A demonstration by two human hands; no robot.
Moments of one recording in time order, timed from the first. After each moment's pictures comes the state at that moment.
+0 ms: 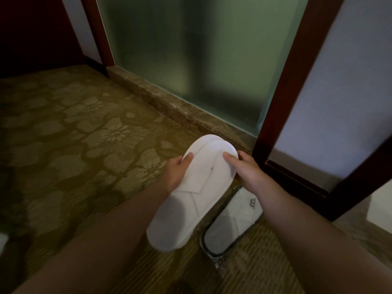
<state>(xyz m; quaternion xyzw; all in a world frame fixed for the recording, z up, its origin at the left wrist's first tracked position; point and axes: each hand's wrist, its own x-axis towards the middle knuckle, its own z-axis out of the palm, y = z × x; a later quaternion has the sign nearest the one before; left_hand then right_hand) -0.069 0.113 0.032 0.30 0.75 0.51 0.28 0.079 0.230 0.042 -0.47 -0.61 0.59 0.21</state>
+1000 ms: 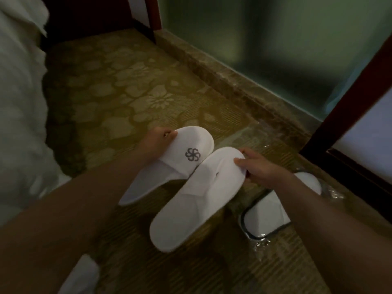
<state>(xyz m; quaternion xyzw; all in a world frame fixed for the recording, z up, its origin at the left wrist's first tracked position) -0.189 0.013 0.019 0.38 0.88 0.28 0.11 0.014 0.183 -0.009 -0.40 -0.64 0.65 0.00</state>
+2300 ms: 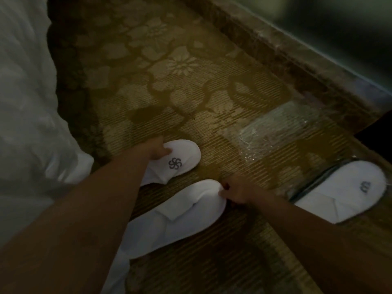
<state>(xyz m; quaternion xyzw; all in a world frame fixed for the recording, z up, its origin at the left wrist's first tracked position) -0.273 -0.053 -0.091 0.25 0.92 0.04 0.31 -0.049 0.077 -0.102 -0.27 -0.87 0.34 -0.25</state>
